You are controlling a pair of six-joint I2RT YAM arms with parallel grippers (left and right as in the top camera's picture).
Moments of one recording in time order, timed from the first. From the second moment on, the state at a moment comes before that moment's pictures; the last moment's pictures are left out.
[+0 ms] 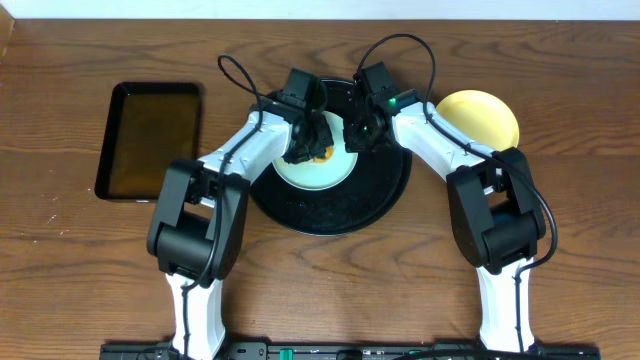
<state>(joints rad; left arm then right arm) -0.37 2.08 1.44 -0.57 0.21 -0.72 0.44 2.22 1.63 -0.64 -0.18 0.33</state>
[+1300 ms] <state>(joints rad) -0.27 2.08 1.45 -0.59 0.32 -0.82 0.44 2.22 1.63 -0.65 -0.18 0.33</state>
